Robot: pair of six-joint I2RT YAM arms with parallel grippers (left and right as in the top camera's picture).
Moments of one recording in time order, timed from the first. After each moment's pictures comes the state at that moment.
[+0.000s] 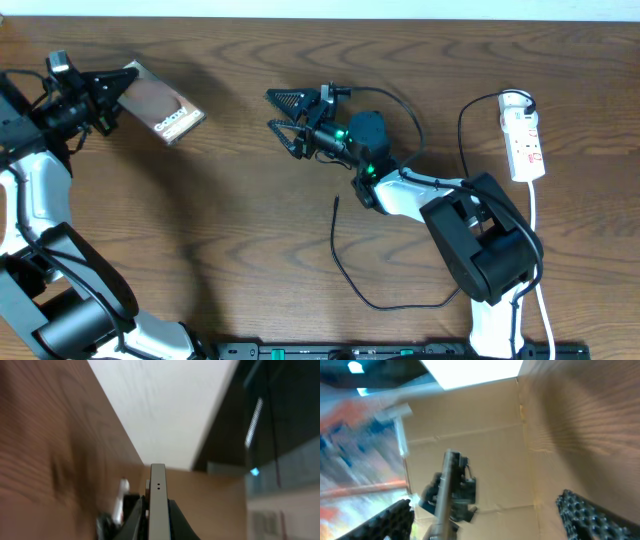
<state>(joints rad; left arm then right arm) 0.57 1.76 1.25 0.00 1.33 -1.13 0.58 2.07 1.07 1.05 -0.53 1.73</state>
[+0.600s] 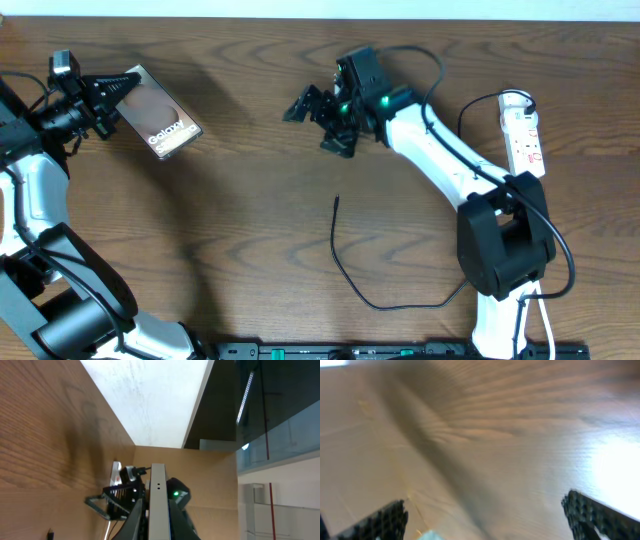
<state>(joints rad) 0.58 1.76 1.25 0.01 1.47 -1.10 0.50 2.06 1.68 -0.65 -0.49 1.00</state>
